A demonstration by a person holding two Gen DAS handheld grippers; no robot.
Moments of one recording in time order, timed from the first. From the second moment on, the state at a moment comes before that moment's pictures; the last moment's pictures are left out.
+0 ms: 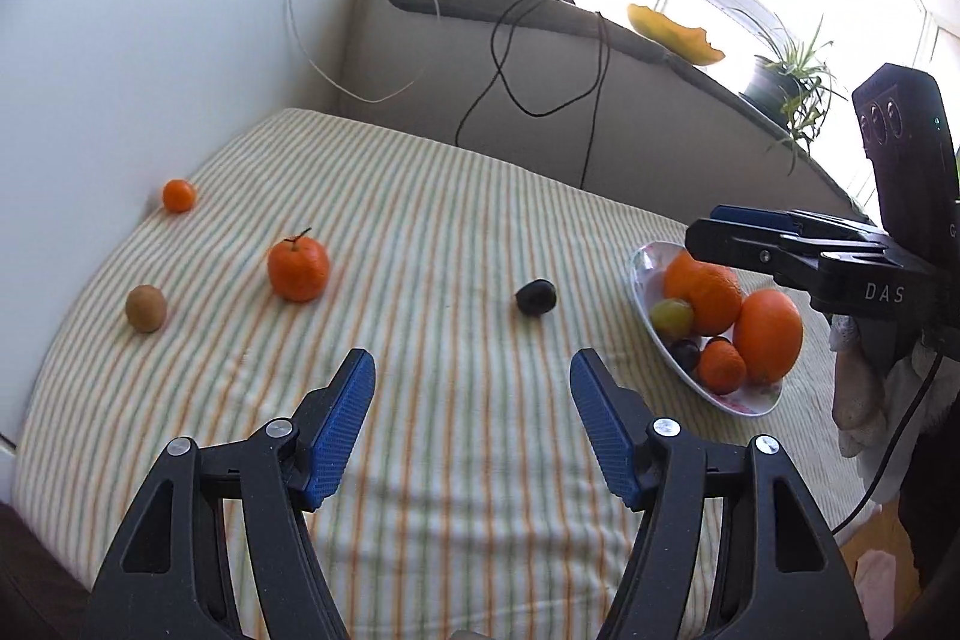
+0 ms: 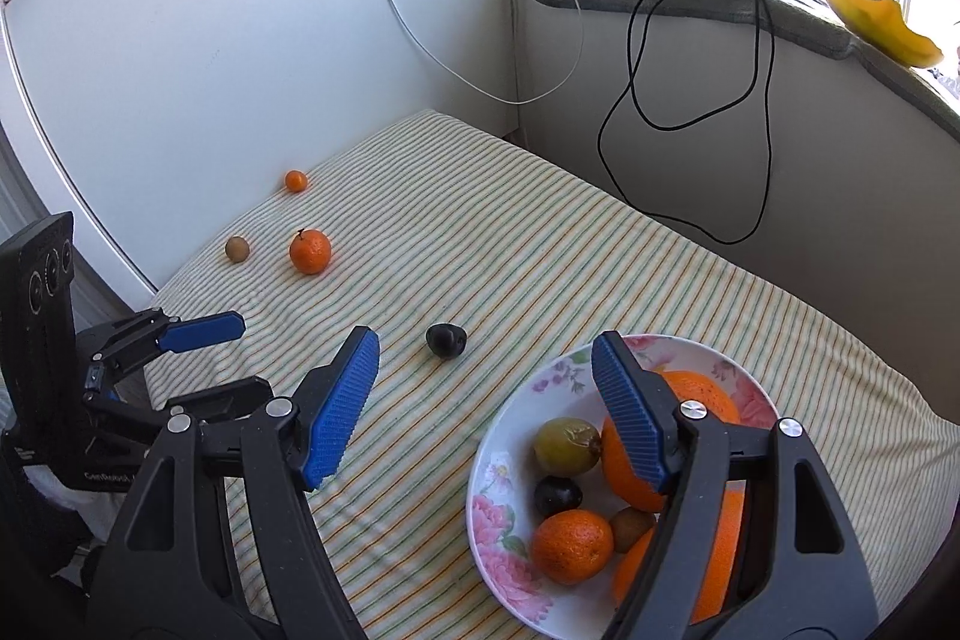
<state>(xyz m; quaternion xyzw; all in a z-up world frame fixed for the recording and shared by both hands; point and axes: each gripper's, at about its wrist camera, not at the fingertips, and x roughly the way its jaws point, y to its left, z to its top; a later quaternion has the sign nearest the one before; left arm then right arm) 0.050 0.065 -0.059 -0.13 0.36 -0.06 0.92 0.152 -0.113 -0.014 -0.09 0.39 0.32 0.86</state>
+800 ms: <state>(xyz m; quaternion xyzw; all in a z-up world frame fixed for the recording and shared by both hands) 0.050 0.173 -0.084 -0.14 0.36 0.07 0.92 0.160 -0.044 -0.047 -0.18 0.42 0.34 0.82</state>
